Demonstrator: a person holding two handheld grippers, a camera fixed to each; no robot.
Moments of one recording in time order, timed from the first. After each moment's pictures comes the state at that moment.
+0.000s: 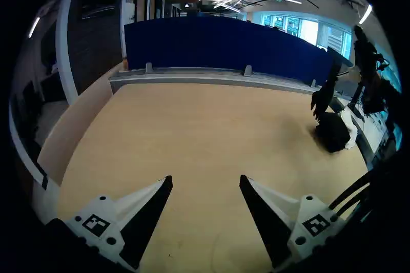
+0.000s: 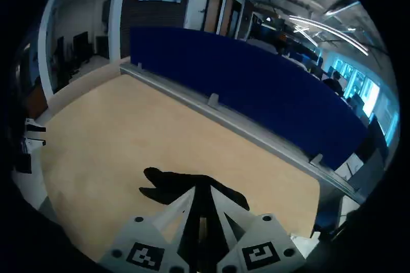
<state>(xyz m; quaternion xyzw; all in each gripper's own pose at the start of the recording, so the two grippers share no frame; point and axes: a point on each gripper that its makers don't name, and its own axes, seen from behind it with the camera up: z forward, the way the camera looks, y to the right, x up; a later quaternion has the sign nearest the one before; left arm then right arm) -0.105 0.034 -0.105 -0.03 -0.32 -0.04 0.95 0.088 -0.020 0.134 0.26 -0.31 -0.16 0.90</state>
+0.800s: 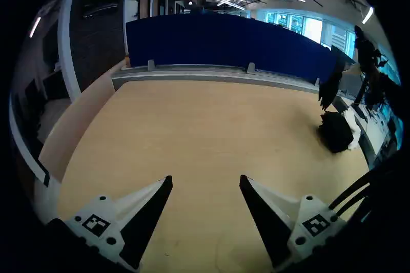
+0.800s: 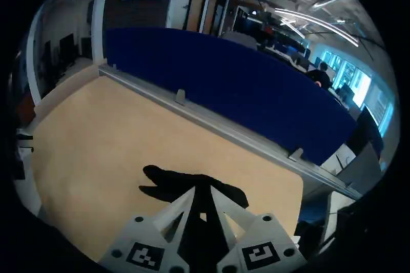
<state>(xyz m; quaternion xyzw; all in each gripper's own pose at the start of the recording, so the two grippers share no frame) -0.110 0.040 -0.100 -0.01 -0.33 -0.04 0.94 0.086 0.055 0.186 0.22 -0.33 -0.15 0.90</state>
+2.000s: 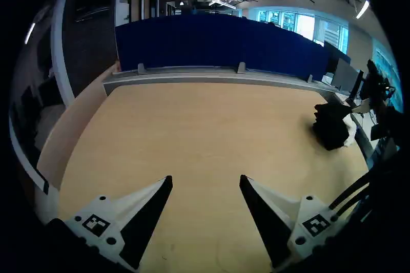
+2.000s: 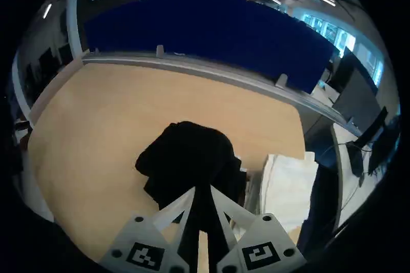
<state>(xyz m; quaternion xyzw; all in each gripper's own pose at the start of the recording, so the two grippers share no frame) -0.101 0.056 -0.091 -0.04 -0.33 -0.03 0.94 -0.022 0.153 0.052 0.15 -0.42 -0.08 0.89</state>
